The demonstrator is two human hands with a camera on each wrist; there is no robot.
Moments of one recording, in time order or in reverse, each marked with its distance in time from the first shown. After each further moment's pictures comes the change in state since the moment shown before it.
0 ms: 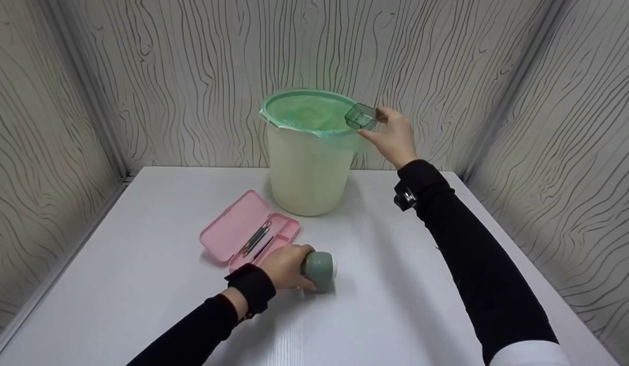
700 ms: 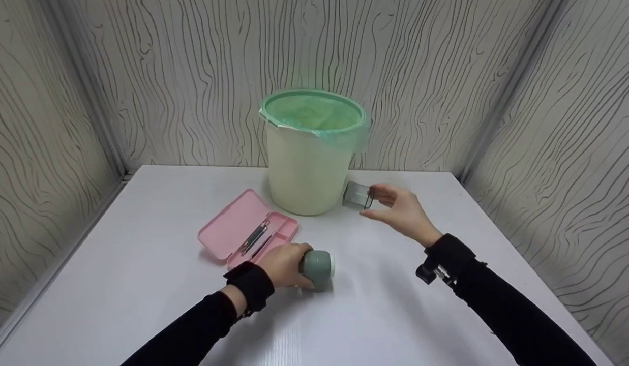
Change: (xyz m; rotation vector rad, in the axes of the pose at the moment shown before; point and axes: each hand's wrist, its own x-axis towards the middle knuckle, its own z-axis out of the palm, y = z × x) left_hand 0.001 0.001 0.000 -0.002 0.007 0.006; right_hand -0.129 0.050 0.007 0.194 -0.303 0.003
